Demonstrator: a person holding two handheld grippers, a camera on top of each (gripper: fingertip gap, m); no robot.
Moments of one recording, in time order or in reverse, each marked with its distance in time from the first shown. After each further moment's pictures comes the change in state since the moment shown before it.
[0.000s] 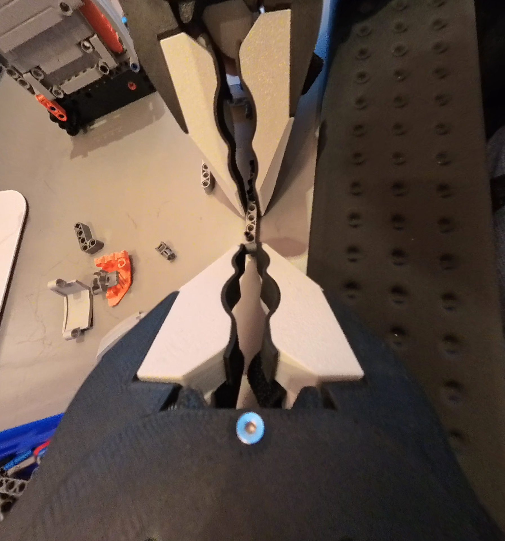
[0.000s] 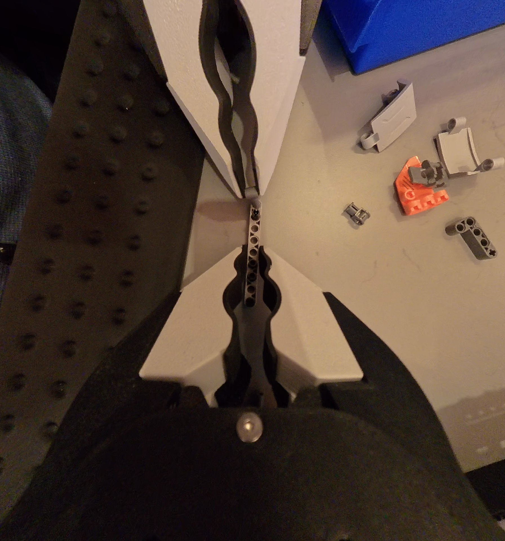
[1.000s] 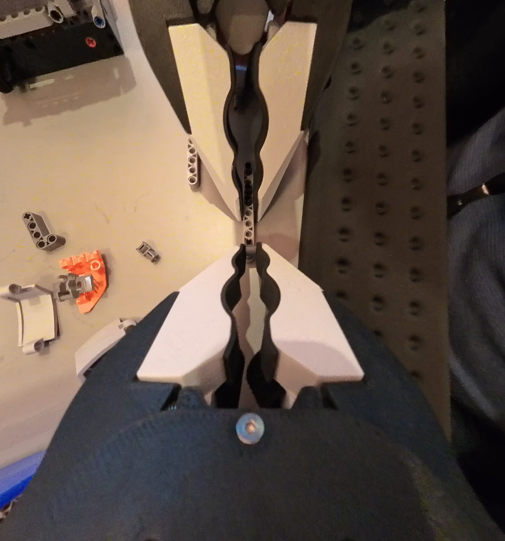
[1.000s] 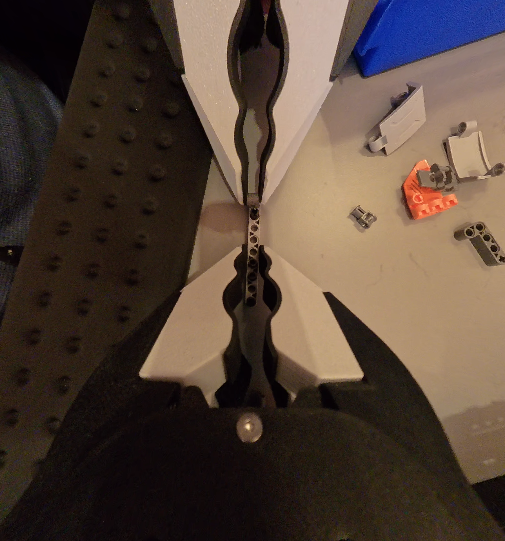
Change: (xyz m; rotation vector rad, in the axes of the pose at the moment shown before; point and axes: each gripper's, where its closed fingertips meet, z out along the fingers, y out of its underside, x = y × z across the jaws) left arm 0.004 -0.004 0.002 -0.087 0.172 -0.131; right arm -0.003 -0.001 0.001 0.007 -0.028 -0.009
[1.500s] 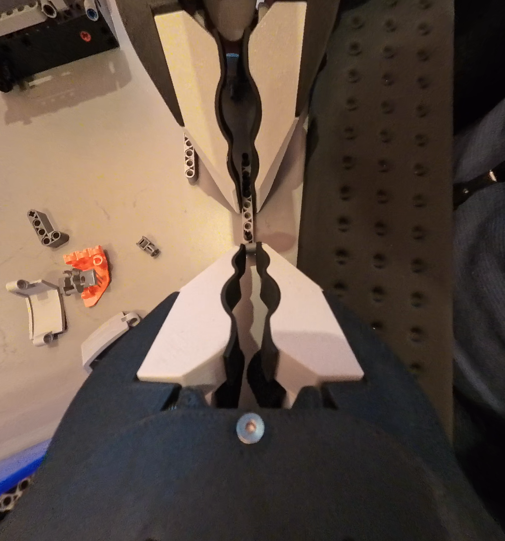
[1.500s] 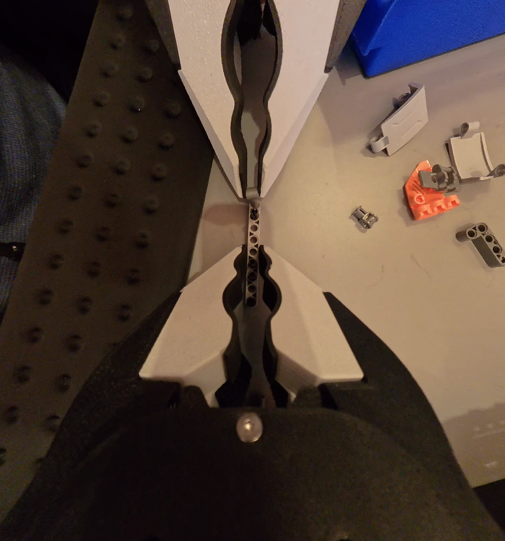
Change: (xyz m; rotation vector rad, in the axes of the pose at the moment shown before) left arm 0.001 0.004 -0.002 -0.037 -0.023 0.035; right arm -0.001 0.000 0.000 0.005 -0.009 -0.001
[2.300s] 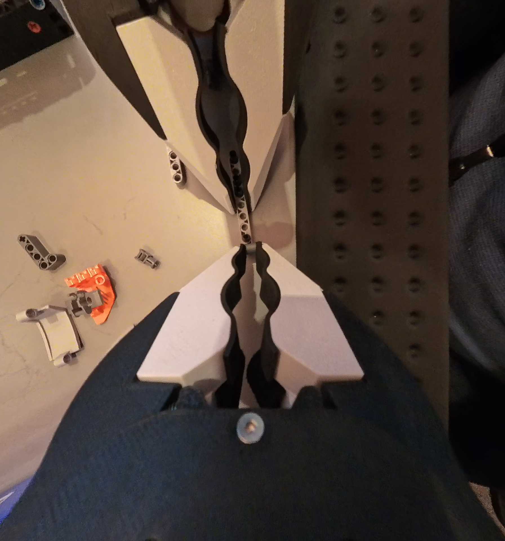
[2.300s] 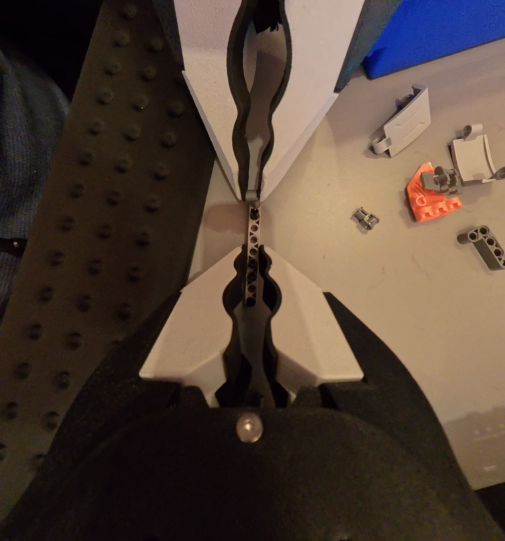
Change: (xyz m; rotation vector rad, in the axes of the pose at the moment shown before) left arm 0.001 -0.002 0.000 -0.126 0.075 0.087; right arm 0.000 0.001 0.000 0.000 -0.010 -0.010
